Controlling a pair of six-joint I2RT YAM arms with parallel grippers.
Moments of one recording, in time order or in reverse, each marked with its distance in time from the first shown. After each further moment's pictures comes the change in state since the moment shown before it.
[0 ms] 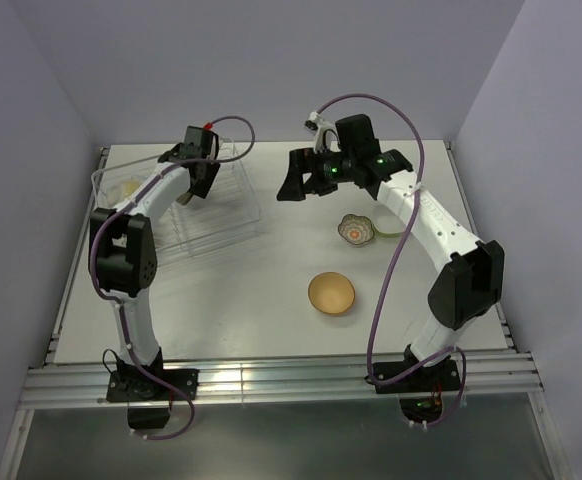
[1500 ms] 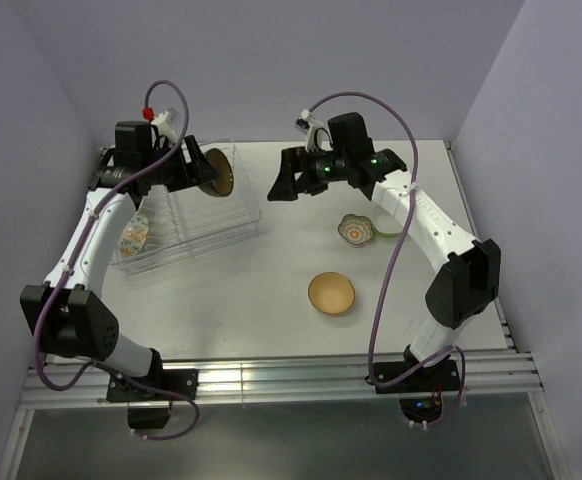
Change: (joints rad) left arm 0.138 -0.516 -0.247 0.026 0.926 -0.676; right arm 0.042 0.014 0.027 0.028 -0.041 0.034
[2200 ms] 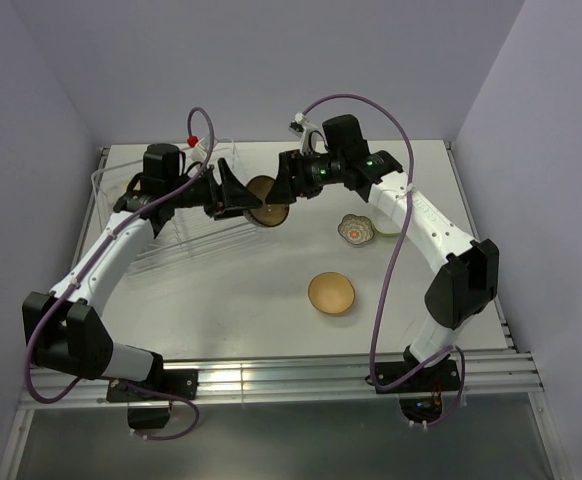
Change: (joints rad) left arm -0.154 -0.076 -0.217 0.256 0.391 -0.312; right arm 0.023 0.001 -0.001 -0.002 -0.018 -0.005
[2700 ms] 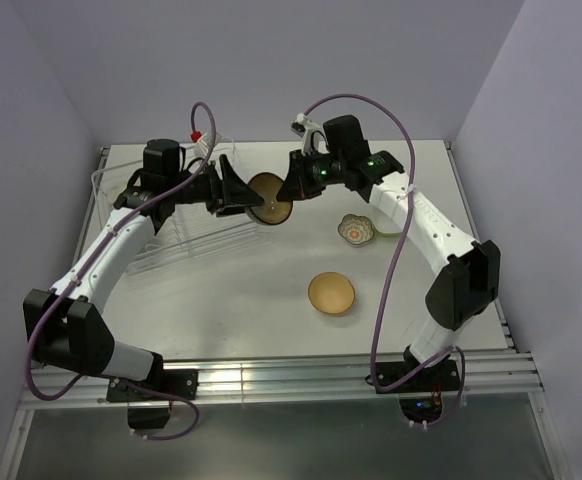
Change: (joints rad) left arm -0.003 0.019 0.041 0.006 0.056 0.004; right arm 0.000 -0.011 -0.001 -0.011 0.065 -0.014
